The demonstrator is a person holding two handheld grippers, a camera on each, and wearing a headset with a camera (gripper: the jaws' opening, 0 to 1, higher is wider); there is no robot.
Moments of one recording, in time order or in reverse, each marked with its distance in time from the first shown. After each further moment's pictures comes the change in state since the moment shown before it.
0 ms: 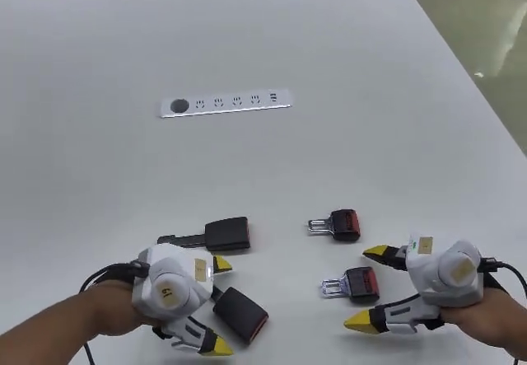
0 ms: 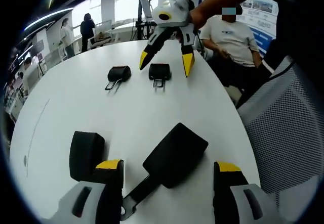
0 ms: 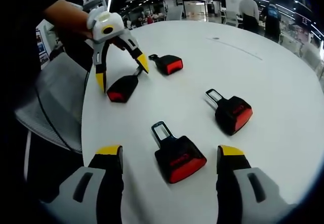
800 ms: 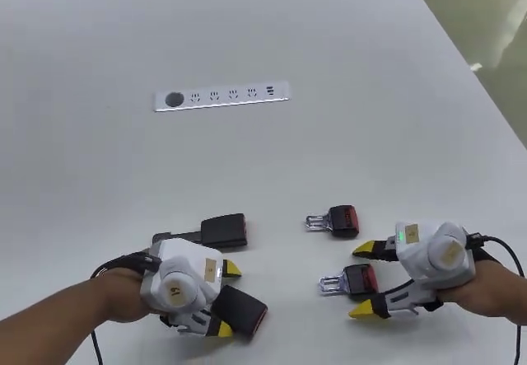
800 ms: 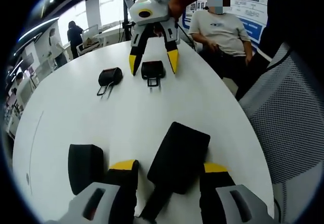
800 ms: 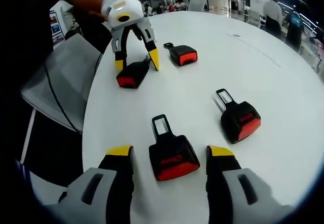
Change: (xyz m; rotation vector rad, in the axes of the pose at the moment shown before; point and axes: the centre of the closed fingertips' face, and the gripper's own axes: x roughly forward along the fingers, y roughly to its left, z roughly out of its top) left arm 0.014 0.007 -0.001 0.088 0.010 -0.016; right arm 0.001 0.000 -0.003 -0.159 0.111 0.118
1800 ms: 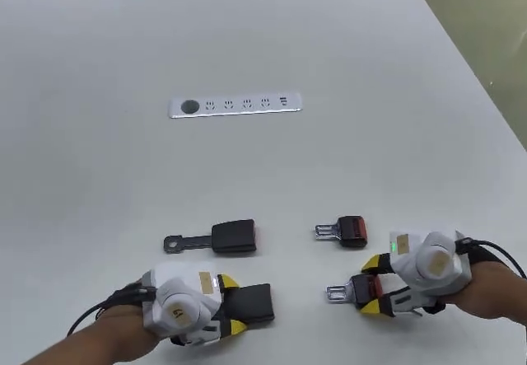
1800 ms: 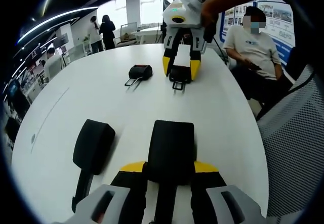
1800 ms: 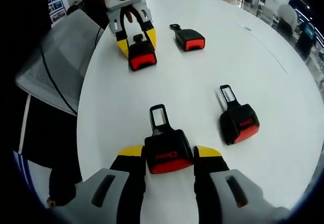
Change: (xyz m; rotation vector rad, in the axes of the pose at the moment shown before) left arm -0.011 0.005 -0.002 -0.231 -0.076 0.216; right arm 0.003 -0.005 -0.008 -0.108 0.209 -0.021
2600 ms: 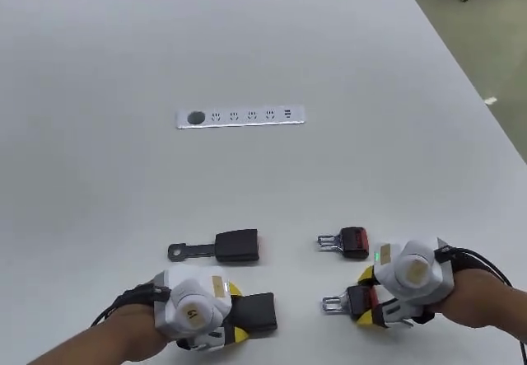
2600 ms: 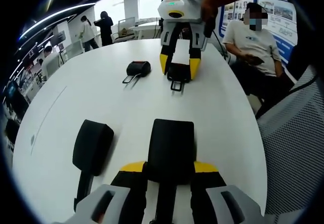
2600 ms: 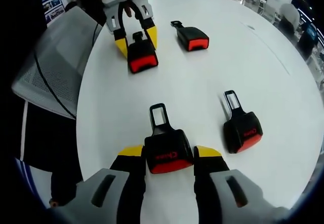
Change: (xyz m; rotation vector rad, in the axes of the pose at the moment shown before) left arm 0.004 -0.002 0.001 0.005 0.052 -0.009; right arm 0.008 0.001 0.008 0.000 0.037 -0.004
